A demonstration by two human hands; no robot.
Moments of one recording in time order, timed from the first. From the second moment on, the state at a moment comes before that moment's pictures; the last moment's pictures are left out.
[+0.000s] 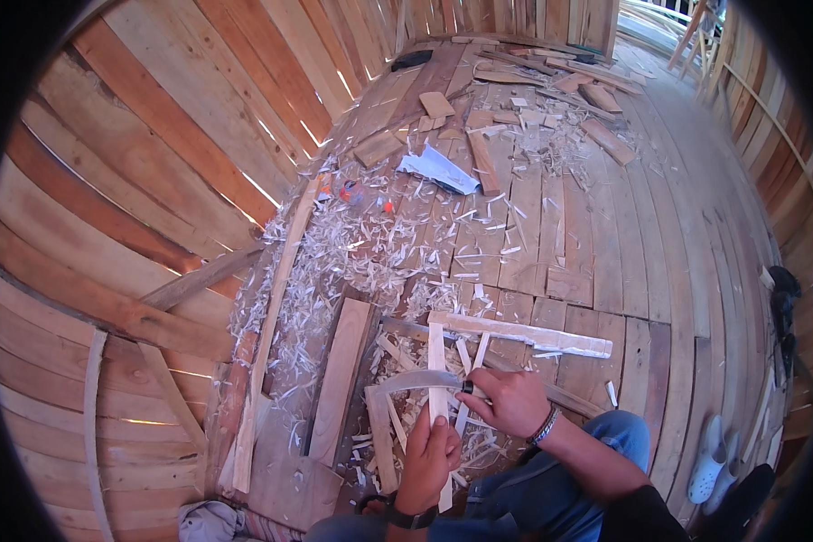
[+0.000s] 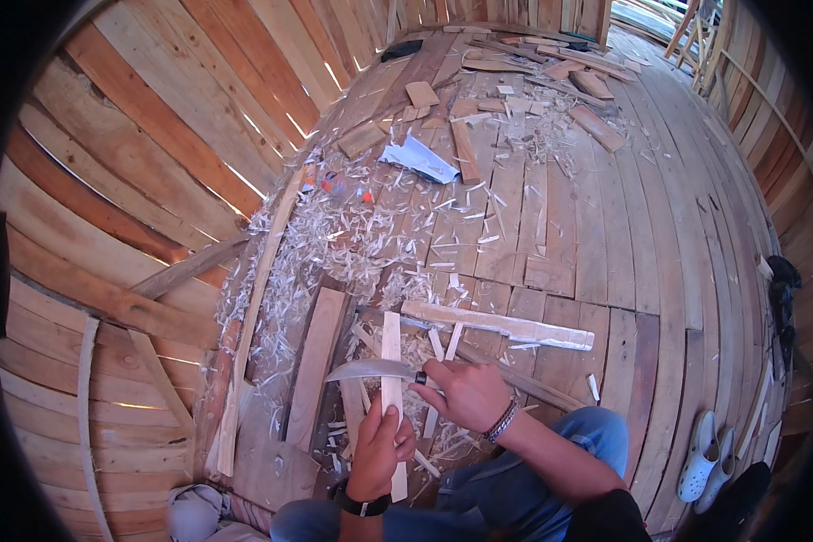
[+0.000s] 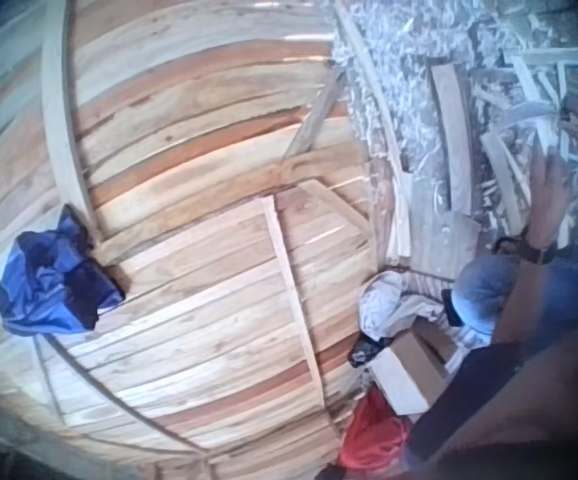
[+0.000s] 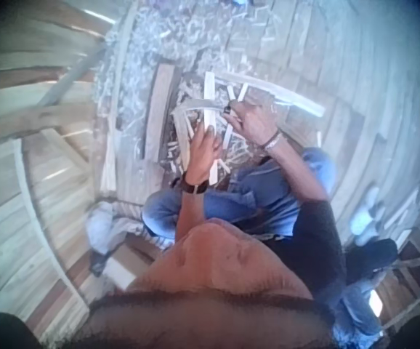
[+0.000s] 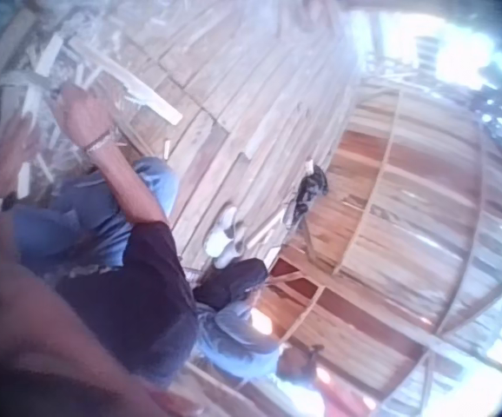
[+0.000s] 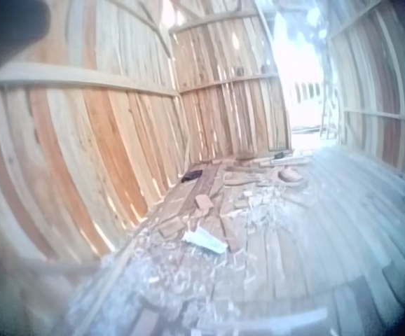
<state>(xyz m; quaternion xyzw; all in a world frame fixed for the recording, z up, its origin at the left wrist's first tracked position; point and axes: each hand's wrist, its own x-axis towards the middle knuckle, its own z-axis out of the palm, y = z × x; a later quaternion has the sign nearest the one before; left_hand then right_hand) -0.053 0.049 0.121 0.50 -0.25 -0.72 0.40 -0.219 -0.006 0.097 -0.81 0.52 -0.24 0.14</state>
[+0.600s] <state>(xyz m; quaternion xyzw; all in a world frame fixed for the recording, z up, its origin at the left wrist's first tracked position) -0.057 0.045 0.121 0.50 -0.25 -0.71 0.42 -0.232 -0.023 0.087 -0.79 0.58 -0.18 0.11</state>
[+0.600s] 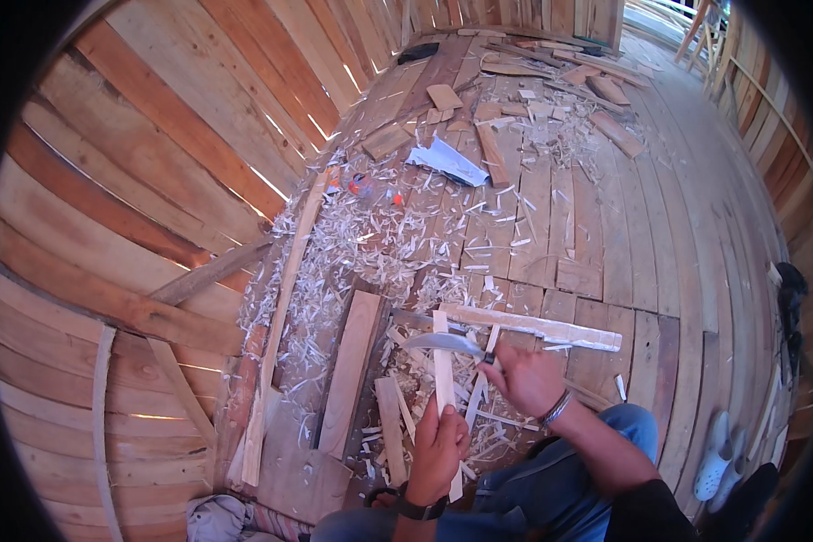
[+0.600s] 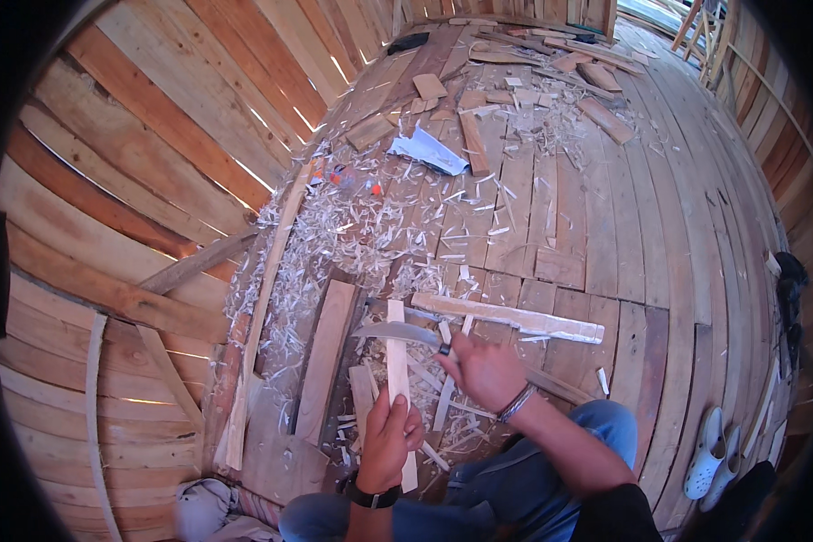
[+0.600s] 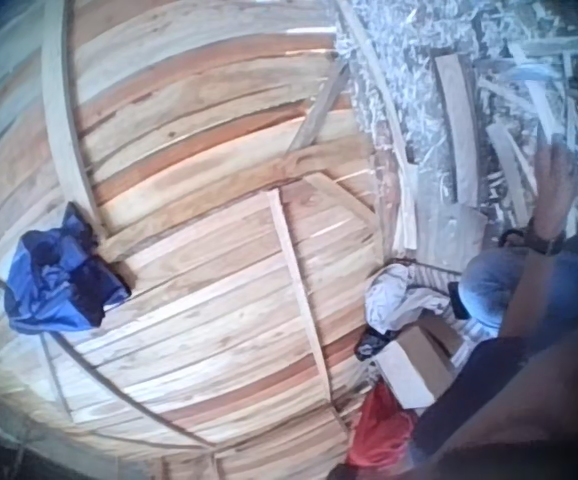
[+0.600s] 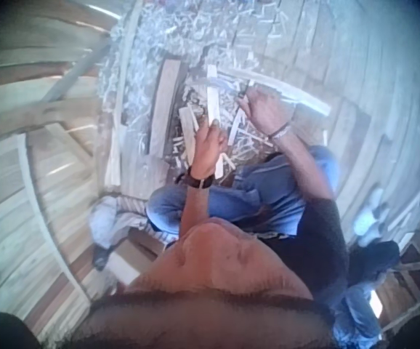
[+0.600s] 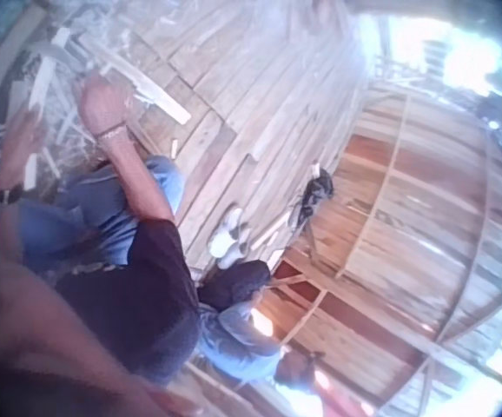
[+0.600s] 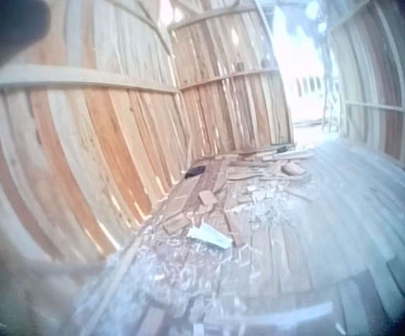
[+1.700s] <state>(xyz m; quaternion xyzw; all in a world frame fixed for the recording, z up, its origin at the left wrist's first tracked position) -0.048 0.045 0.112 0.51 -0.31 -0.69 0.40 -0.234 -0.034 0.056 -0.79 0.53 -0.18 0.24</state>
